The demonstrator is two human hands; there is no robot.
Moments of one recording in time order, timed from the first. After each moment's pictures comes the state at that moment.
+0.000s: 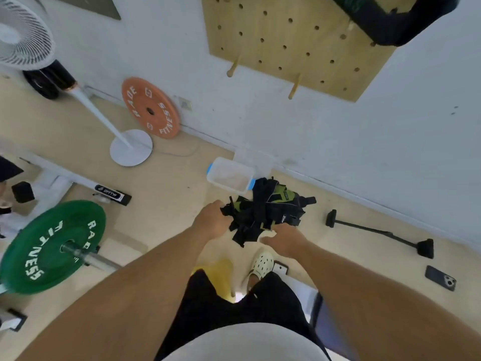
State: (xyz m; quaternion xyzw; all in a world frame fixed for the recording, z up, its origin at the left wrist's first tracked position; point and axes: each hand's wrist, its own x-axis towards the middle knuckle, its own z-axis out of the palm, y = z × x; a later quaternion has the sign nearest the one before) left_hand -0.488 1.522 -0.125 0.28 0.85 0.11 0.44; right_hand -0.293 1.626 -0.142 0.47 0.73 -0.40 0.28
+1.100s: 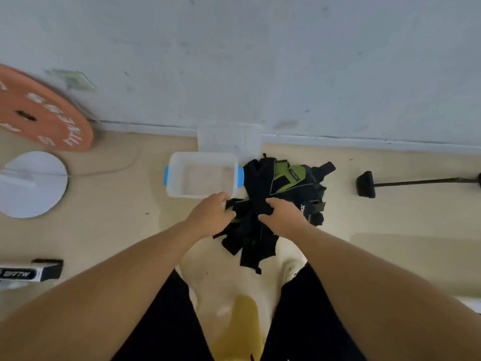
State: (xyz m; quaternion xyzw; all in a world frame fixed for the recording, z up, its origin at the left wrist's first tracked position) left_hand -0.615 1.706 -0.497 0.47 0.74 0.00 0.48; right_hand -0.417 1.761 -0.528 0.60 0.64 -0.46 0.16
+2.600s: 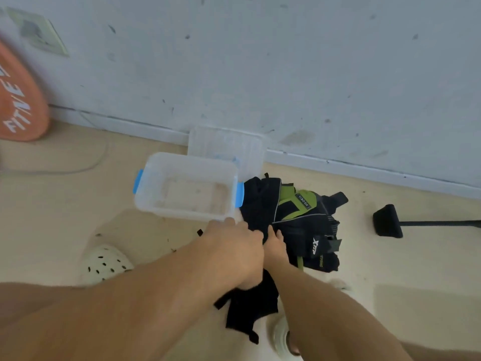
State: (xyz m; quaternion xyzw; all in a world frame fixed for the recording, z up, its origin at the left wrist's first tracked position) left_hand -0.580 1.699 -0.579 0.70 0.60 -0.24 0.31; right_hand -0.442 1.753 -0.820 0.70 0.58 -0.40 0.10
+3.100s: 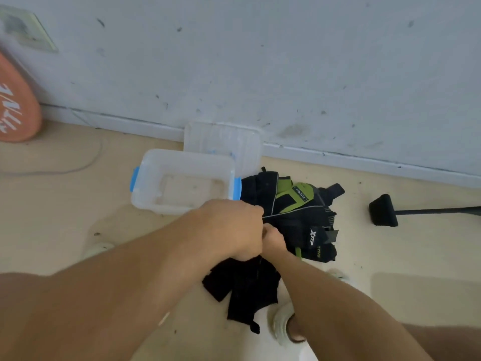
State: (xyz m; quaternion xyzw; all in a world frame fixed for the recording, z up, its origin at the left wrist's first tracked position) left_hand -0.589 1.717 -0.555 0.69 0.61 -0.22 0.33; right_hand -0.441 1.756 -0.818 0.69 0.57 -0.44 0.03
